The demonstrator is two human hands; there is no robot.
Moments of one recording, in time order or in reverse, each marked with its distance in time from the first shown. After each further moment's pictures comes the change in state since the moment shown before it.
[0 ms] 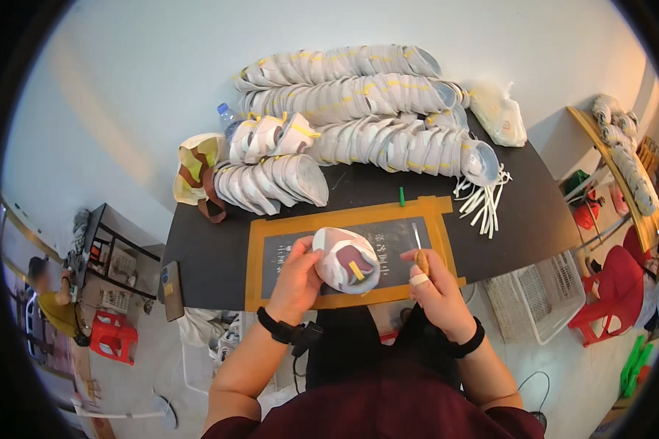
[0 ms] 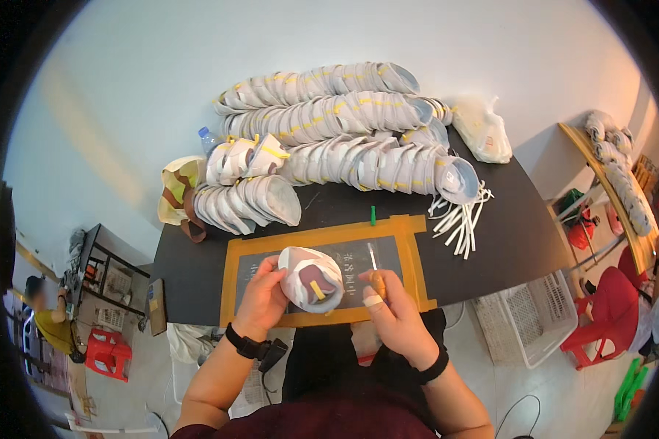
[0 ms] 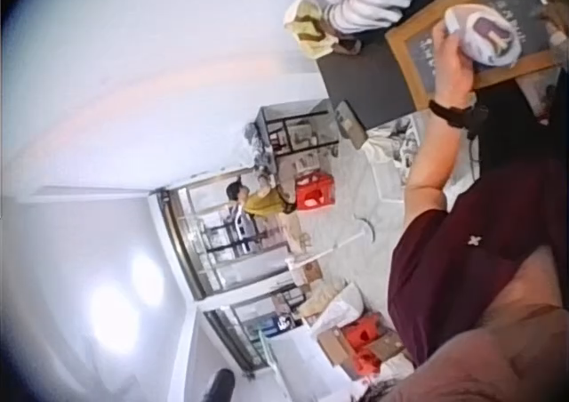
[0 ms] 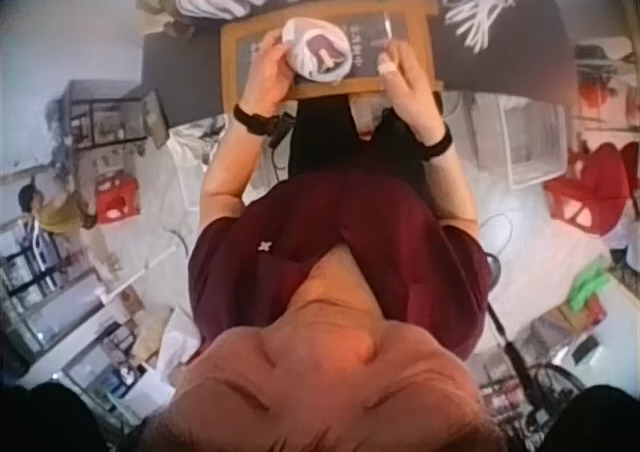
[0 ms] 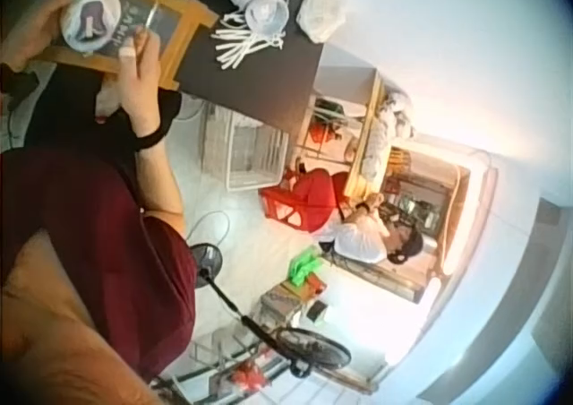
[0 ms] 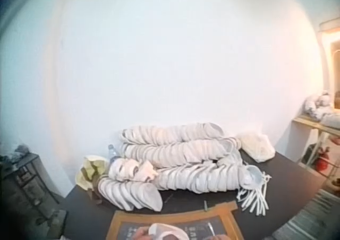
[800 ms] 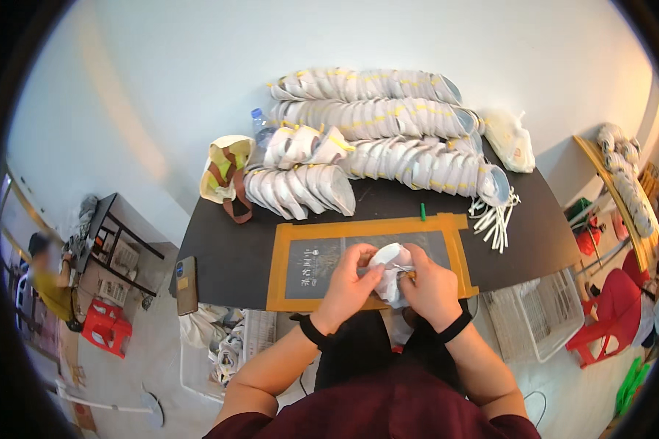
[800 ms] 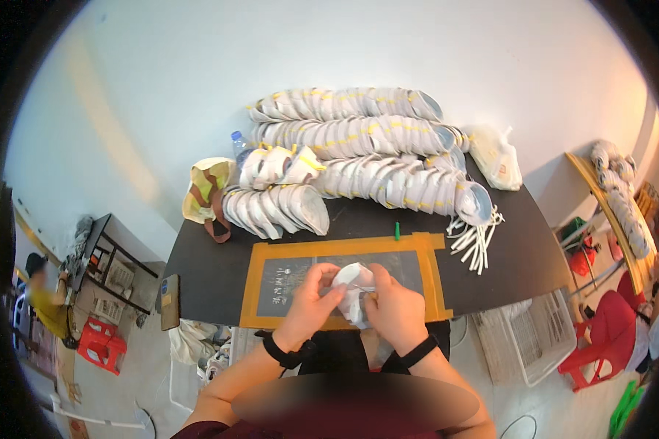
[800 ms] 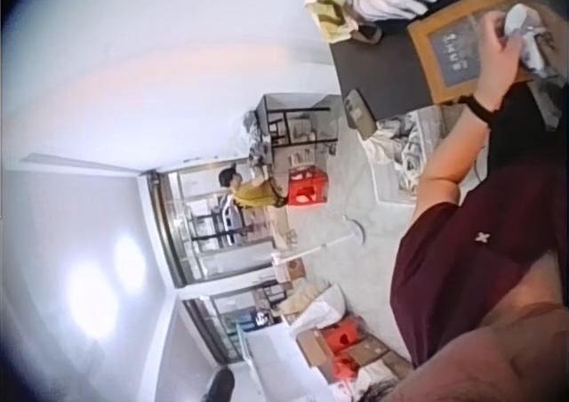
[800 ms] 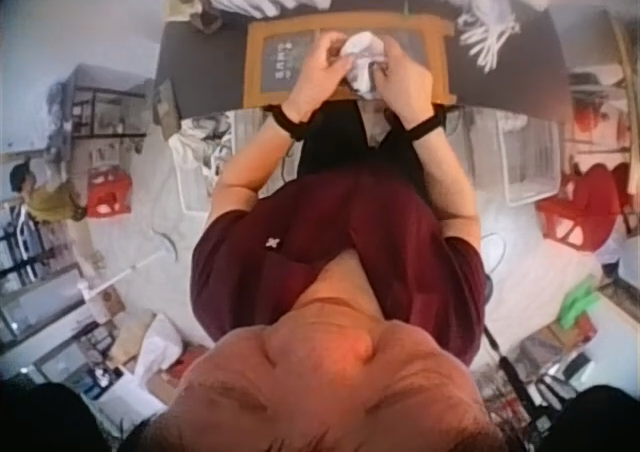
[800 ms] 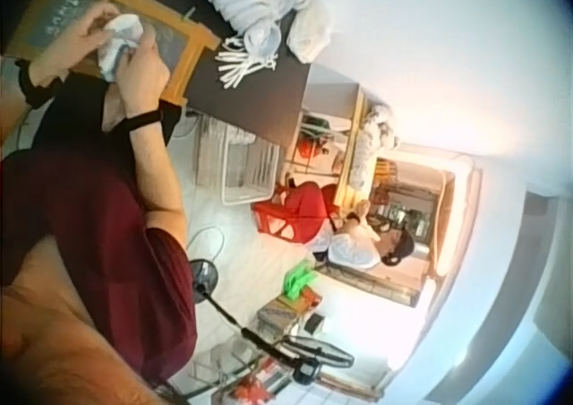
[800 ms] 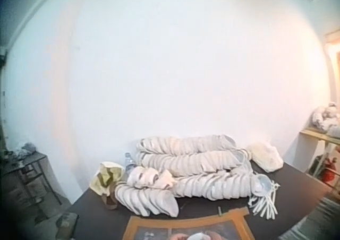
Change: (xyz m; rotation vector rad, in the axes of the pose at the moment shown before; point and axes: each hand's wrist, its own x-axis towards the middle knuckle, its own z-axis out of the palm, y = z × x) left_hand -0.015 -0.019 0.036 0.652 -0.113 0.400; right_hand 0.030 0.004 0.038 -0.938 0.153 -0.282
